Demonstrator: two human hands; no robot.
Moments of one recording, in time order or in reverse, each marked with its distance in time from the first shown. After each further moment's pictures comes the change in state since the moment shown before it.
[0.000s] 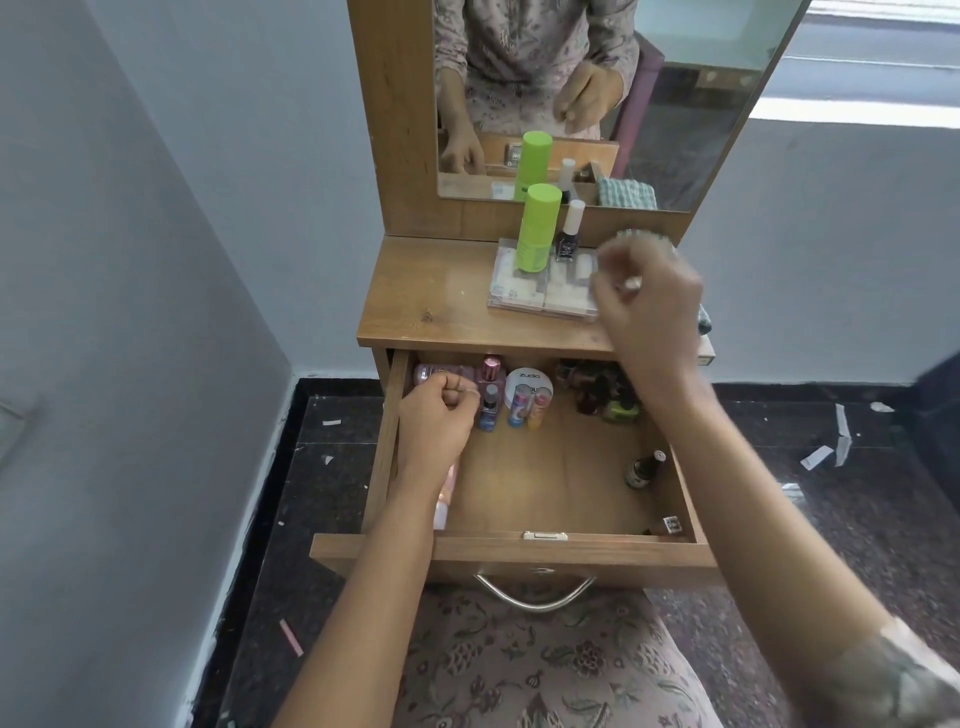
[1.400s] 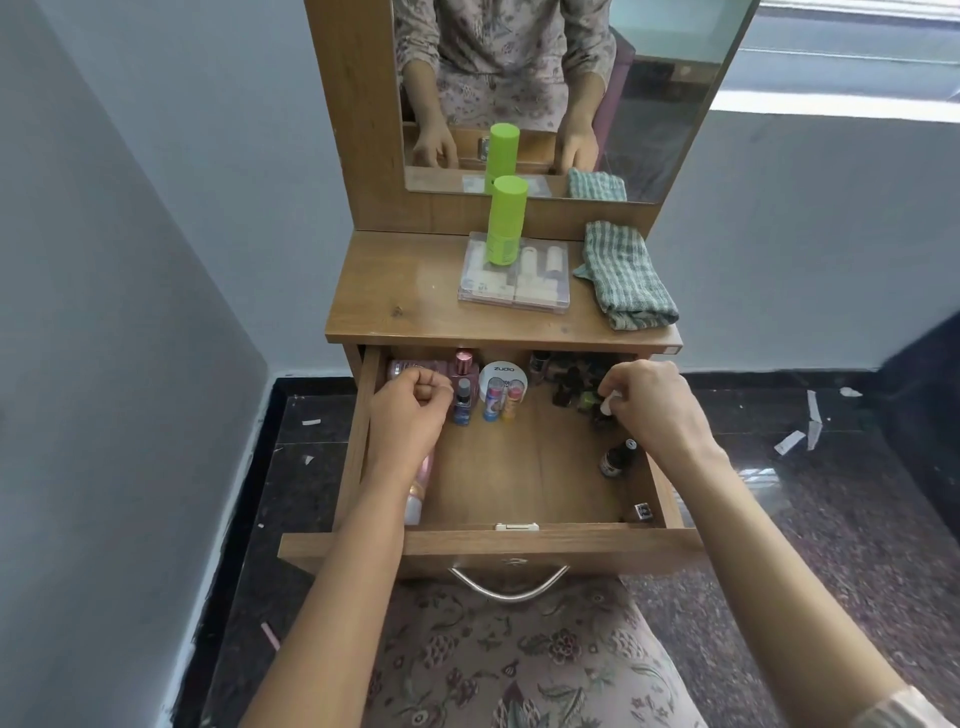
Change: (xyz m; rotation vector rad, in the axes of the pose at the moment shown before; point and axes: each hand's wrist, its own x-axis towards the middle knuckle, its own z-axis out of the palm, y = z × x) left_hand 0.001 -0.004 0.002 0.051 0.015 0.020; right_hand -0.062 0.061 -0.030 -0.480 -0.563 0.343
